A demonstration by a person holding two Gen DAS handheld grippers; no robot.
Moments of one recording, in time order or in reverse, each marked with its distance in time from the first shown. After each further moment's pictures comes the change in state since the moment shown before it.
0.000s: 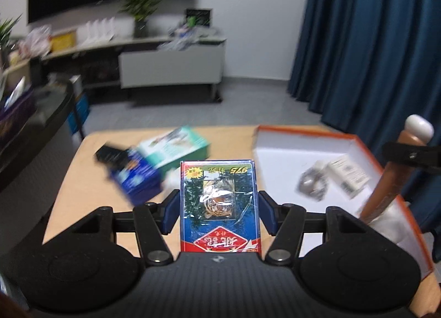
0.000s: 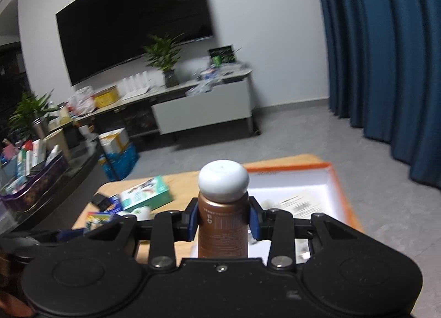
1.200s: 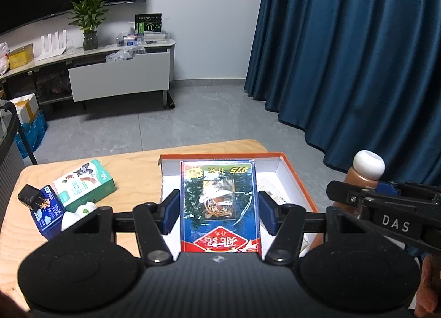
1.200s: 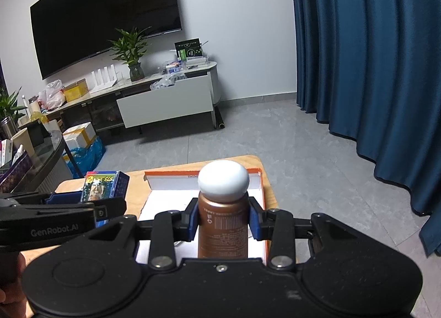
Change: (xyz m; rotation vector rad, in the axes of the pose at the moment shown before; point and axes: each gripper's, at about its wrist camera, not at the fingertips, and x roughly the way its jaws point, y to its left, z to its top) left arm 0.019 -0.100 0.037 0.047 0.022 -0.119; right arm 0.002 -0.059 0.016 -0.010 0.062 -0.098
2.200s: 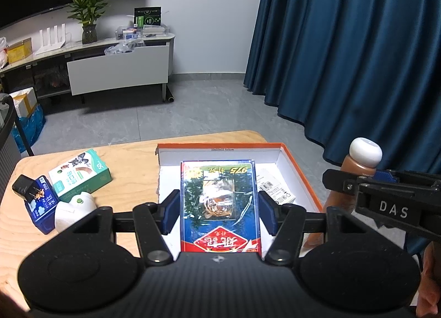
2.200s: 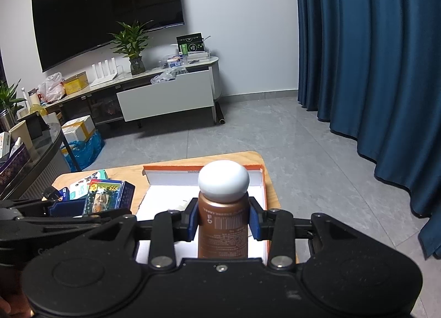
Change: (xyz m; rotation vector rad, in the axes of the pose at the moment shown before) left arm 0.007 -0.001 -0.007 -0.012 0.020 -0.004; right arm 0.008 0.002 0.000 -0.022 0.010 -0.010
